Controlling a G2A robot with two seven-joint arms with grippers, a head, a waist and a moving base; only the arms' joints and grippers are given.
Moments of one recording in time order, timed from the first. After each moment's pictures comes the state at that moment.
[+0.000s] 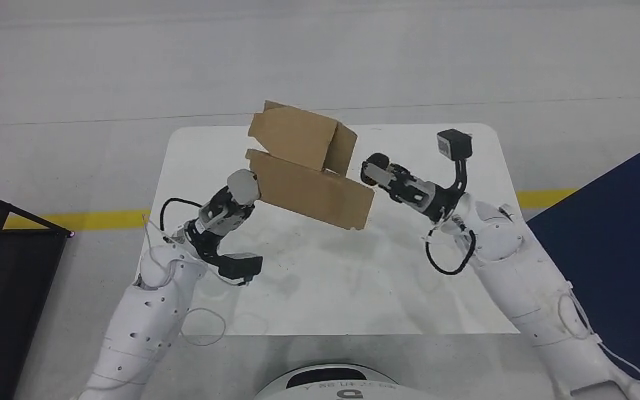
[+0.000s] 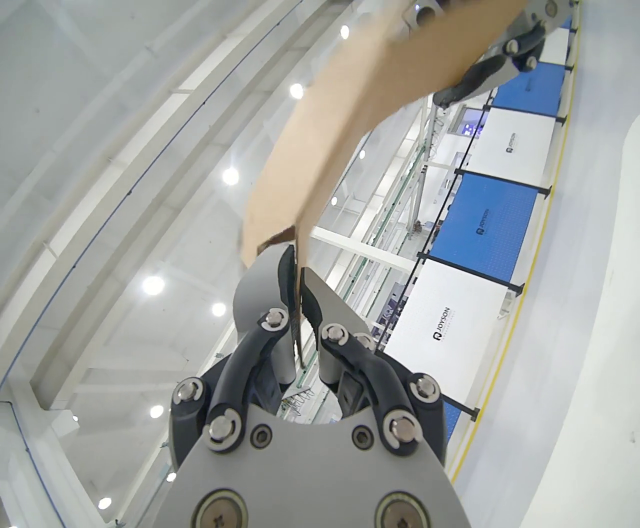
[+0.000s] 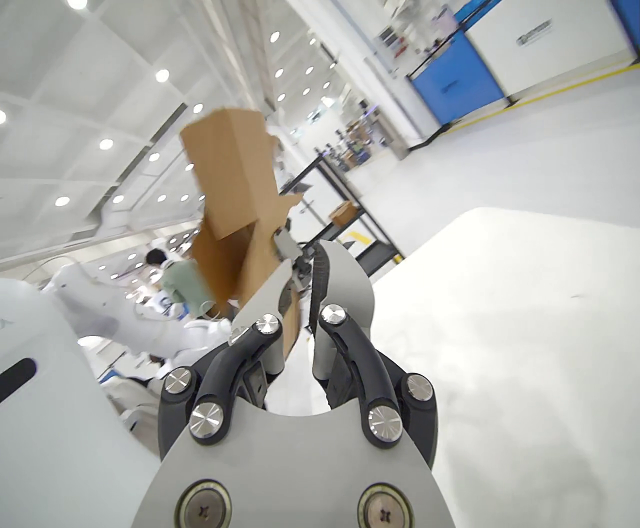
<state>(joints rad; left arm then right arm) 1.48 -1.13 -1.34 -1.63 2.31 0.52 0.93 -1.32 -1.01 1.23 -1.68 0.08 -0.71 0.47</state>
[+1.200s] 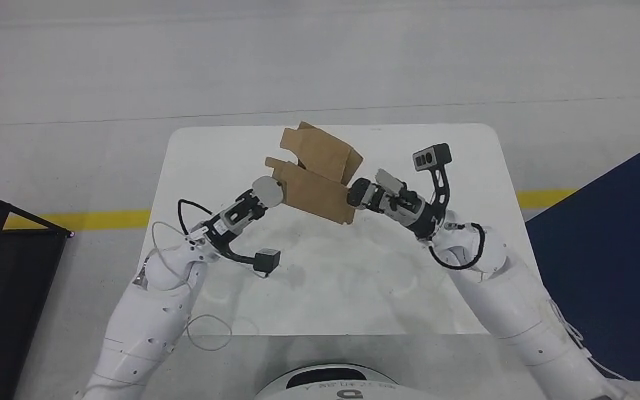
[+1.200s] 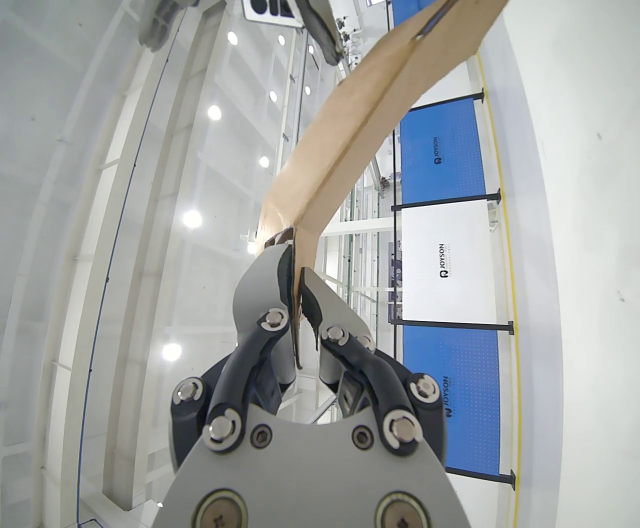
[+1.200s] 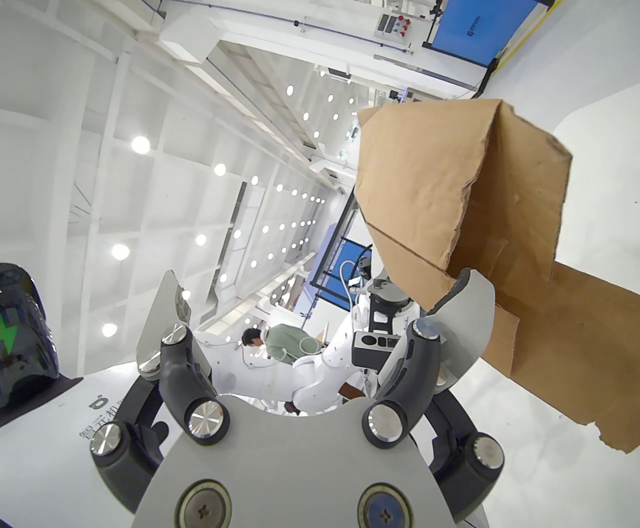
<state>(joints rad) 1.48 -1.12 -1.31 -1.62 2.77 0.55 0.67 -1.37 -1.03 1.14 -1.71 0.62 -0.44 0.65</state>
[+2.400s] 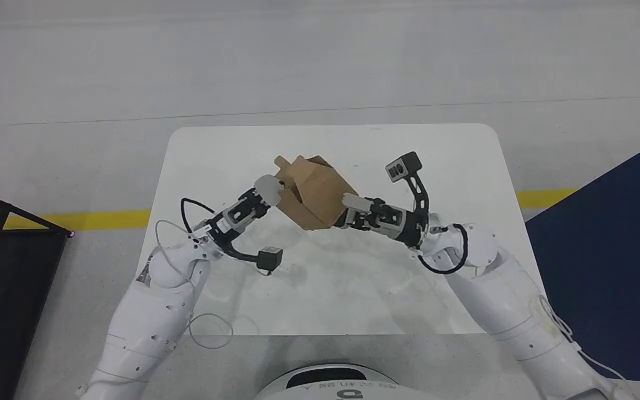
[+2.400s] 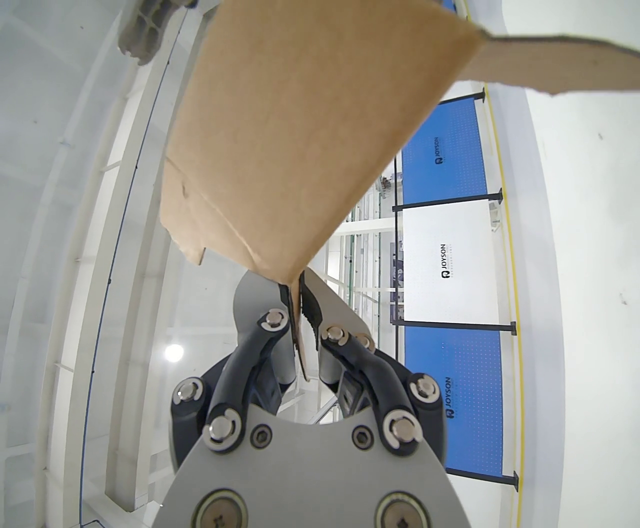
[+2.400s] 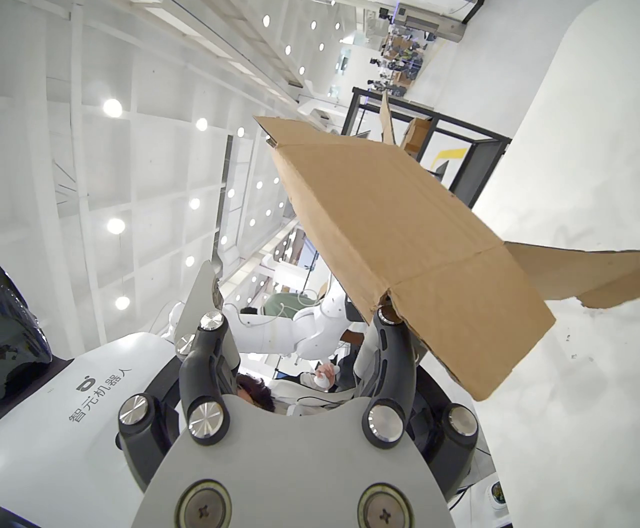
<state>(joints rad) 1.45 -1.12 -1.28 -1.59 2.79 0.56 0.63 -1.34 -1.06 1.10 -1.70 0.59 -0.35 0.85</state>
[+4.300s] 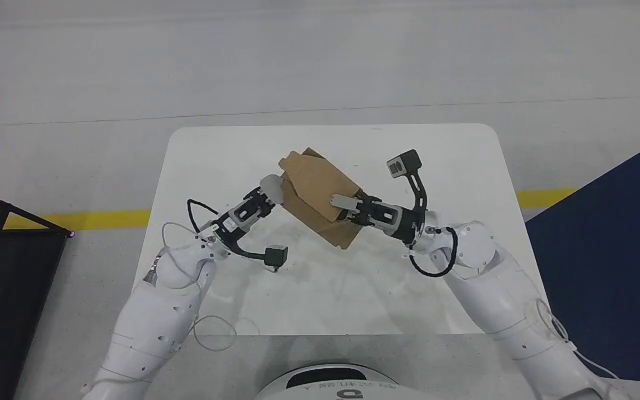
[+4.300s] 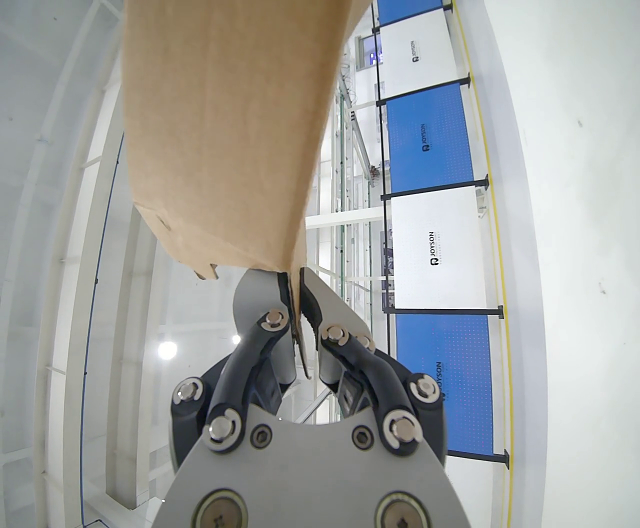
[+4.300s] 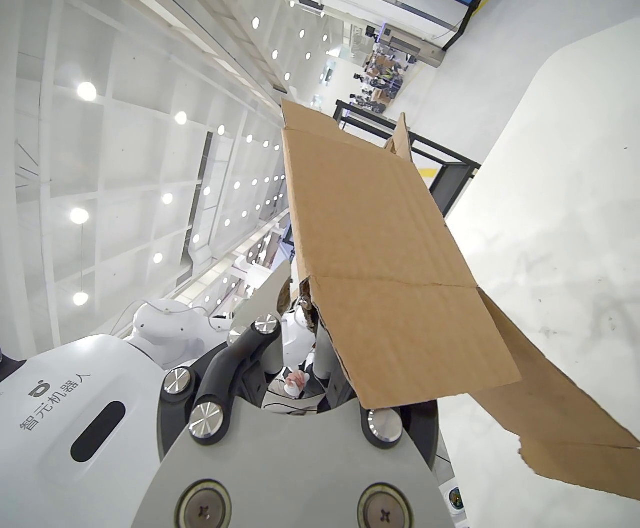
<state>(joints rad) 1.45 -1.13 -1.25 -1.58 2.84 0.54 0.56 -1.34 -1.08 1.12 -1.70 0.44 -0.39 0.78</state>
